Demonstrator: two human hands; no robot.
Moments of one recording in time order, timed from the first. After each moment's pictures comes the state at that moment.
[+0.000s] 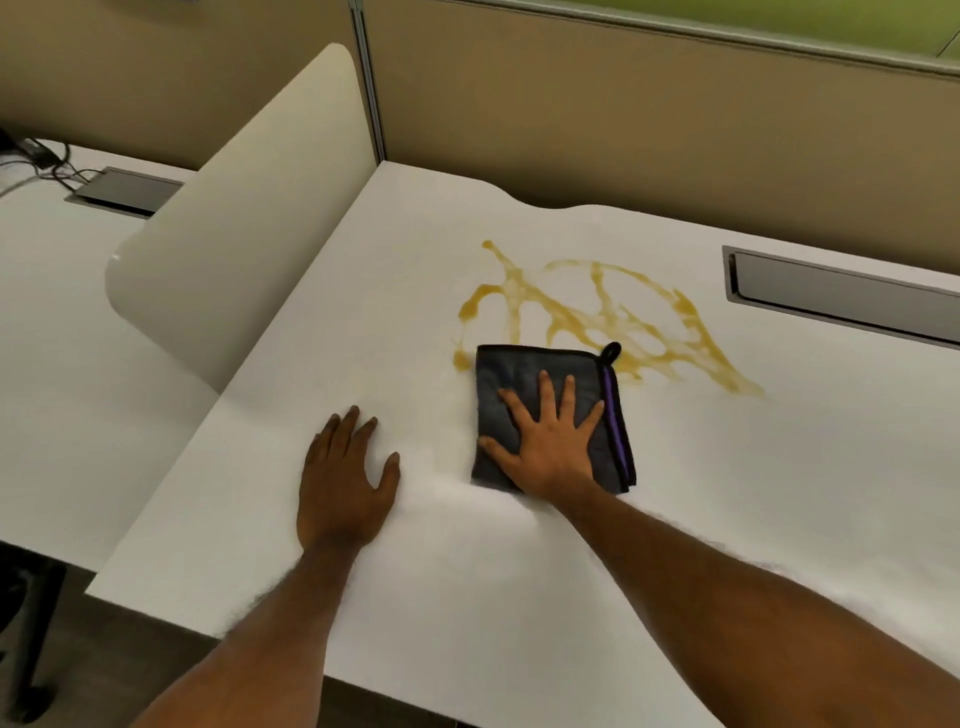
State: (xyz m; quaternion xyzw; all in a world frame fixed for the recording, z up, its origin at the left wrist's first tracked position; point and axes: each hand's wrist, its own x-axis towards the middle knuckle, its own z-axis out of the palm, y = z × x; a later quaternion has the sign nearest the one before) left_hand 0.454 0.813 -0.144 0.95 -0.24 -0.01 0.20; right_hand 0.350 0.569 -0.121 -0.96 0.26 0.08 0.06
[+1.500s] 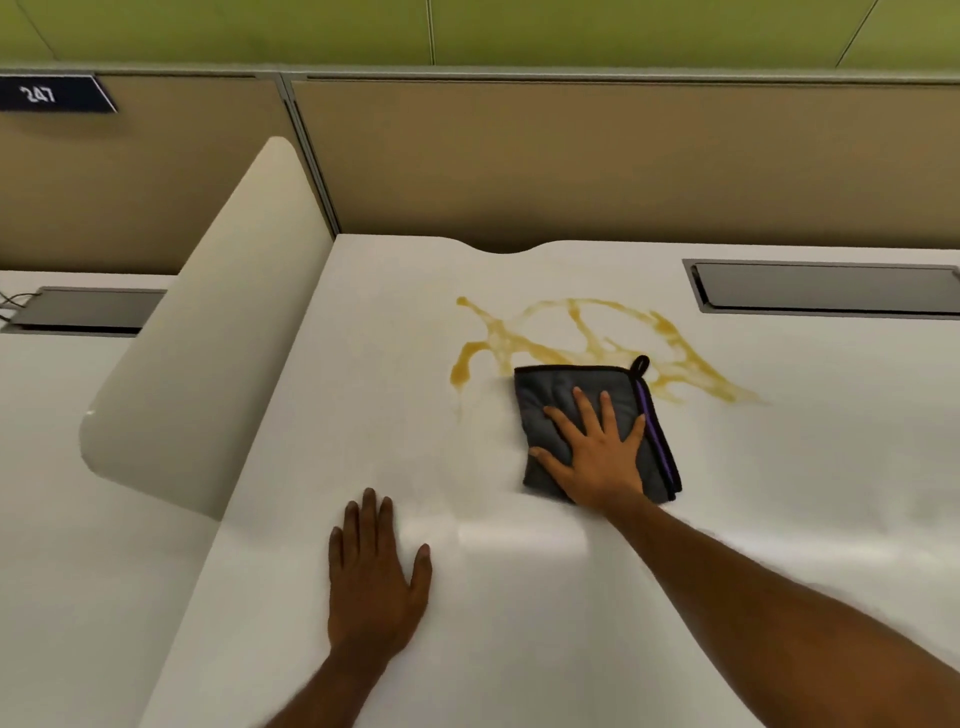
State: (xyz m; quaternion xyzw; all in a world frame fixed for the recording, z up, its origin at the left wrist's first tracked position) left_hand 0.478 0.815 -0.148 0.93 -0.34 -0.04 0.13; right_hand 0.366 0.518 -0.119 -0.93 0.36 0.05 0.08
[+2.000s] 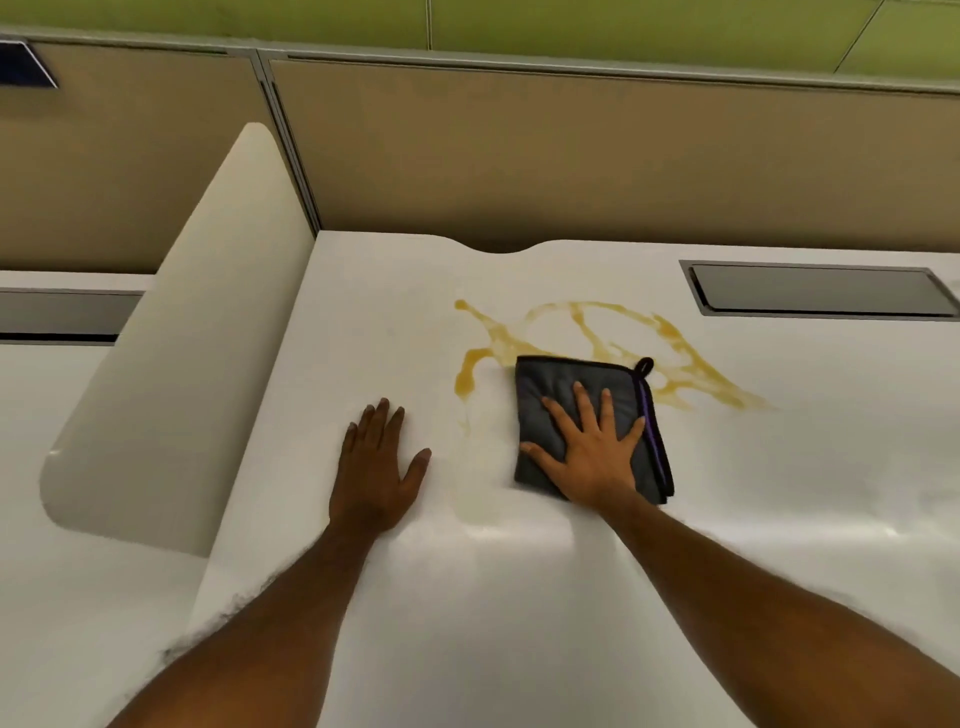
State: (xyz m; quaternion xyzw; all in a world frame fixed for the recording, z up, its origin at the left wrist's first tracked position) left_hand 0.612 0.732 -0.144 0.88 -0.43 -0.08 0.19; right_hand 0.405 0.526 -0.118 -0.90 0.42 0.06 0.08
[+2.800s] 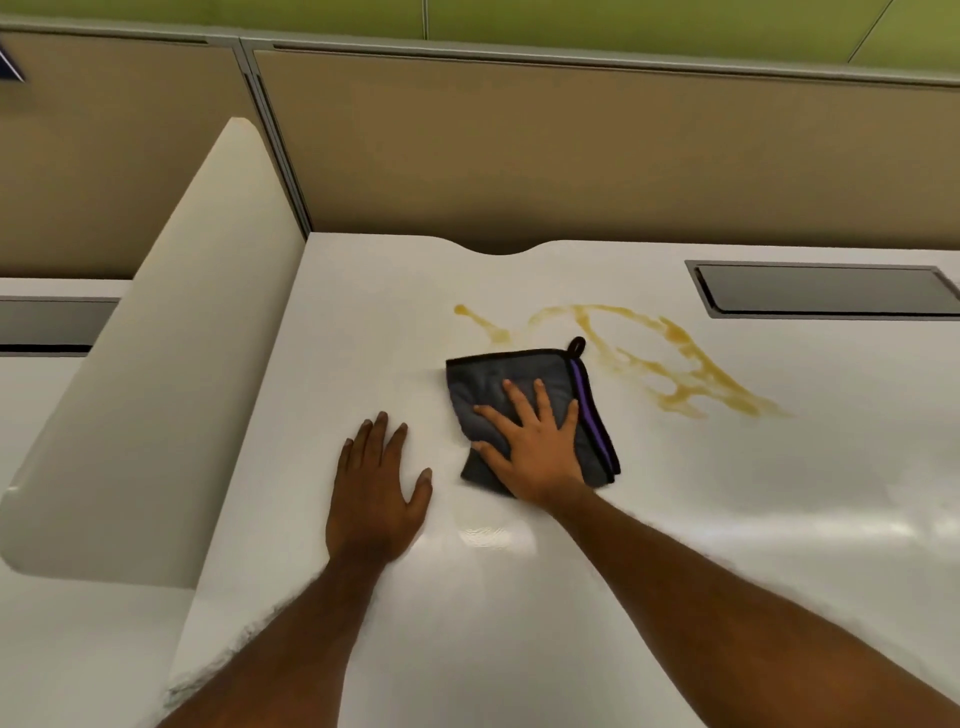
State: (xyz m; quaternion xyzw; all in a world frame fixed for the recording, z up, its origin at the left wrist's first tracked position) left_hand 0.611 0.731 -0.151 0.89 -0.43 -0.04 0.18; right_hand 0.475 0.547 -0.123 -0.94 0.32 0.03 0.10
